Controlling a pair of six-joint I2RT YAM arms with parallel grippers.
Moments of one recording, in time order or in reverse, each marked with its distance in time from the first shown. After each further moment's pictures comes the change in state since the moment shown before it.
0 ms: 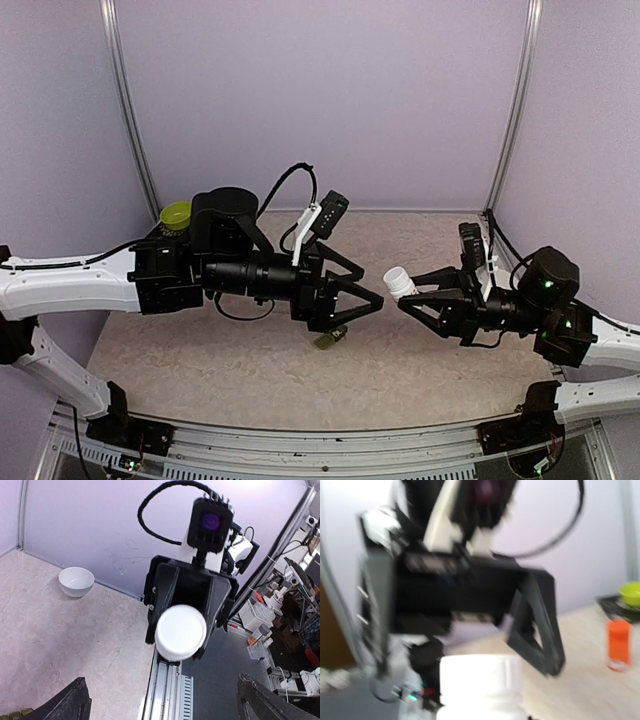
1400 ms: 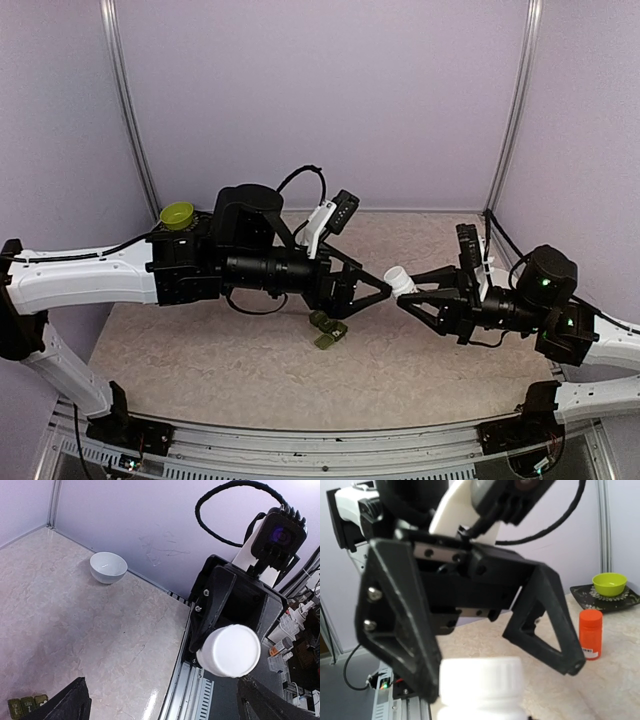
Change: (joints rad) left arm 0.019 0.101 0.107 -0.103 -0.140 -0.056; right arm -0.001 0.003 0.014 -0.094 0.066 -0.097
